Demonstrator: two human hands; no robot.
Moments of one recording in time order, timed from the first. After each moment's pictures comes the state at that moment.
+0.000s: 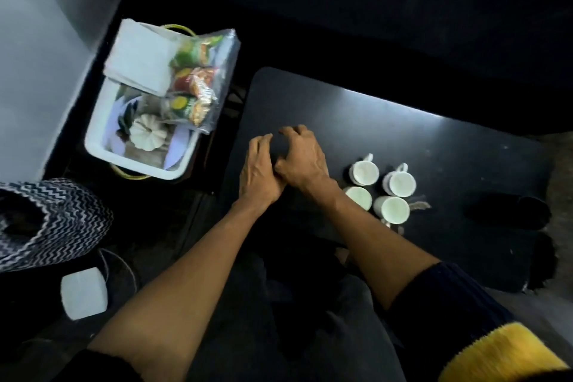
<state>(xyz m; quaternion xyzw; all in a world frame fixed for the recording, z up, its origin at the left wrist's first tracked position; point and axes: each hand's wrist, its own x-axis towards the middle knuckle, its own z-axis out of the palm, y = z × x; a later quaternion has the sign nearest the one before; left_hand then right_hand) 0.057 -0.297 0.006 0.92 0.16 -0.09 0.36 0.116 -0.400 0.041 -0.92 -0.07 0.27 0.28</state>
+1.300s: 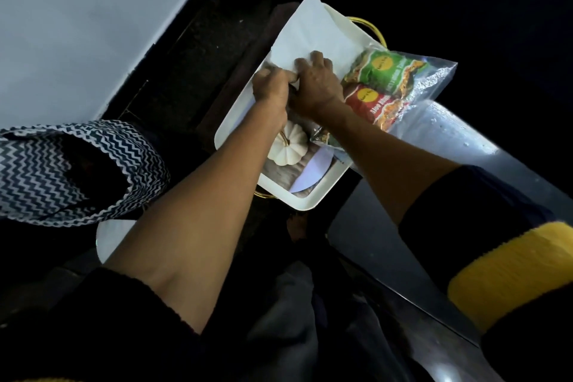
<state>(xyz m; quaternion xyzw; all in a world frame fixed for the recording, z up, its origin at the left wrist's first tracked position) 0.195 0.064 -0.046 0.44 0.58 0.01 0.68 0.243 -0.010 -0.058 -0.92 -0.28 0.28 0.09</state>
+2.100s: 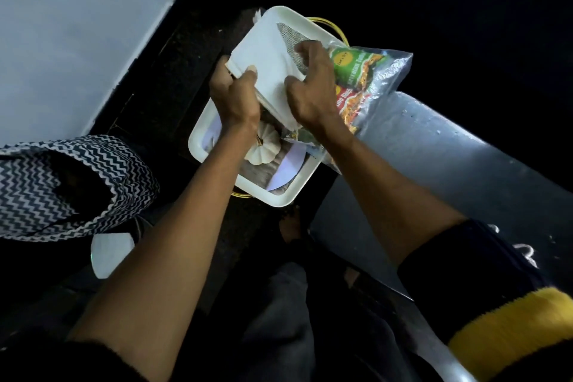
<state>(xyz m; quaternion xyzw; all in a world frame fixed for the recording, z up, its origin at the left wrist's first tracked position) 0.174 0.035 -0.002 0.57 0.47 0.19 0.64 0.229 -0.069 -0.009 -0.86 -0.12 0.17 0.46</state>
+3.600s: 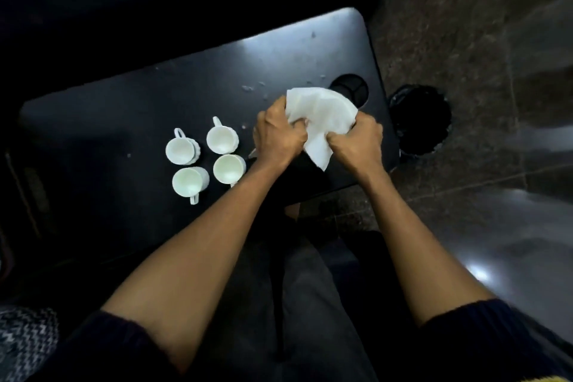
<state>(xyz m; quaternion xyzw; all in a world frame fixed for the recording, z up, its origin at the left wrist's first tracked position) 0.070 -0.745 -0.005 0.90 0.02 -0.20 0.38 0.002 -0.875 0.014 -0.81 0.42 0.07 0.40</state>
